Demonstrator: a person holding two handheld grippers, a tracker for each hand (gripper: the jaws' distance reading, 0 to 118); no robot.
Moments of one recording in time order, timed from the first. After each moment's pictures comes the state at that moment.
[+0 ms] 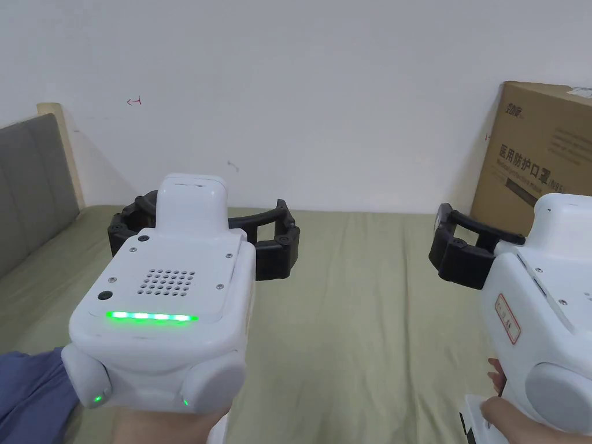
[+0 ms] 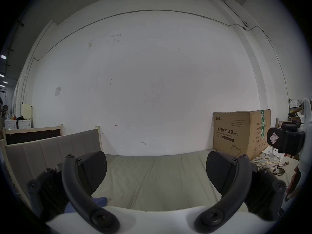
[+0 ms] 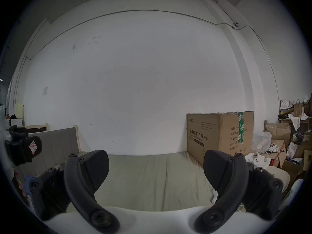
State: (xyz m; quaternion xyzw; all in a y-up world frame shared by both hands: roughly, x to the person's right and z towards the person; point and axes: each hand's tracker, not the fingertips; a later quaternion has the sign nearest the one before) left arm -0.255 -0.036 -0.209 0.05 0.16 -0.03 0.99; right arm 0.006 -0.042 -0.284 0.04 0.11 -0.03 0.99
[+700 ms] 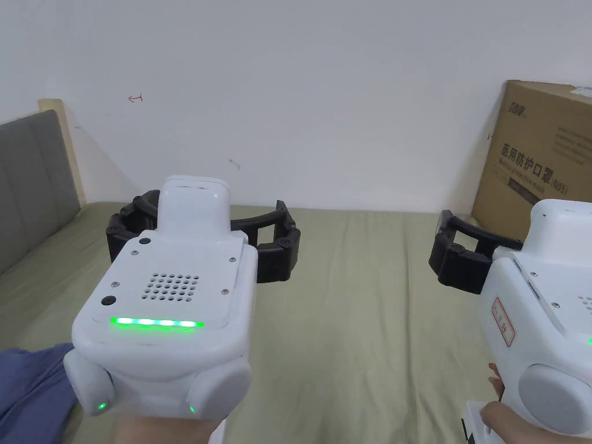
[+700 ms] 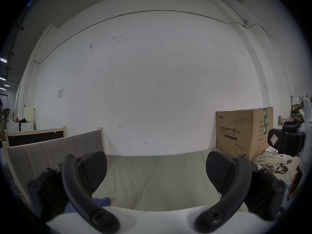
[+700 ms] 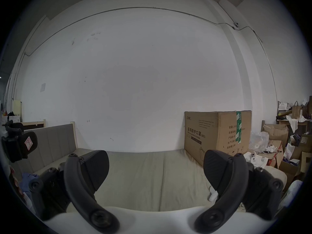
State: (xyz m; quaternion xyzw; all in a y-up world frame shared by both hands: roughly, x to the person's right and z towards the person) left arm -0.254 -0.041 -0.208 0.05 0.17 -0.04 0.98; right arm 0.002 -0.047 -0.288 0.03 0.10 -0.01 0.99
